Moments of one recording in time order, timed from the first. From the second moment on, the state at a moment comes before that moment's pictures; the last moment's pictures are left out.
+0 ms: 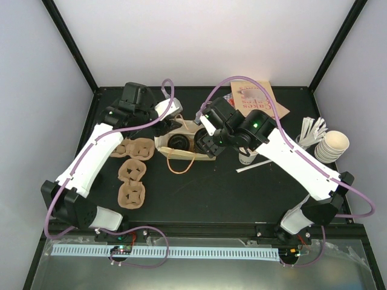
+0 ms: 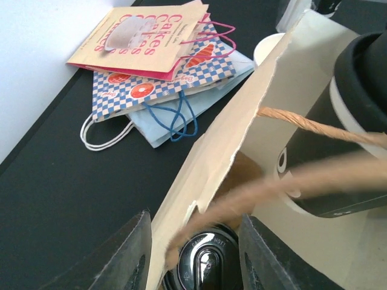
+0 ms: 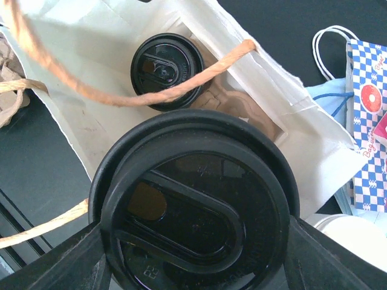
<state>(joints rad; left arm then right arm) -0.36 1.41 1.45 -0.78 0.57 0.59 0.92 1.54 1.80 -1.25 0.12 0.07</state>
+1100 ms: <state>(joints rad) -0.48 1.21 1.27 -0.64 0.47 0.36 1.07 1.37 1.50 -1.04 0.25 0.09</state>
